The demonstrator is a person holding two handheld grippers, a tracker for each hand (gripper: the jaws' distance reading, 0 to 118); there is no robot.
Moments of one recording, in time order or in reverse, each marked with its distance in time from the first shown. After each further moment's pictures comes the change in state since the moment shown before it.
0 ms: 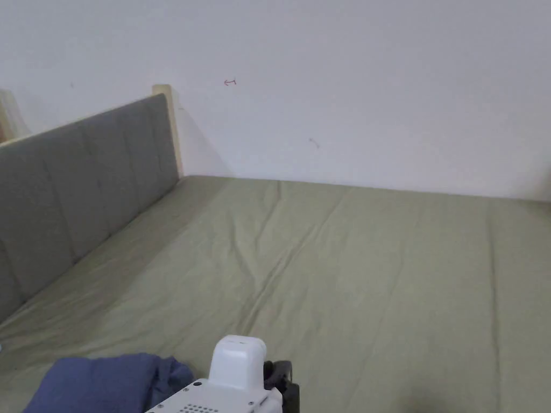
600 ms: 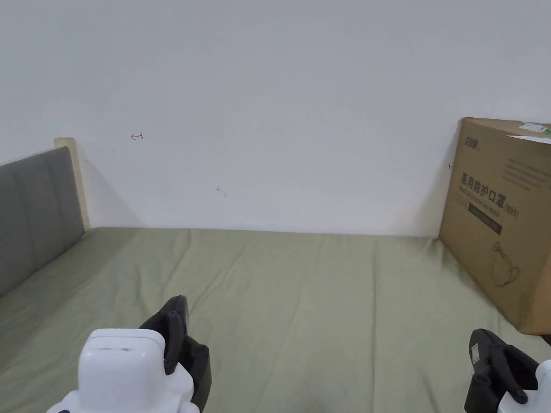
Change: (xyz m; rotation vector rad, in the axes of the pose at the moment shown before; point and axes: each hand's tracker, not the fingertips) left arm 0.096 0.047 0.087 0.530 0.214 -0.194; right arm -0.018 0.001 0.084 0.699 -0.377 0.174
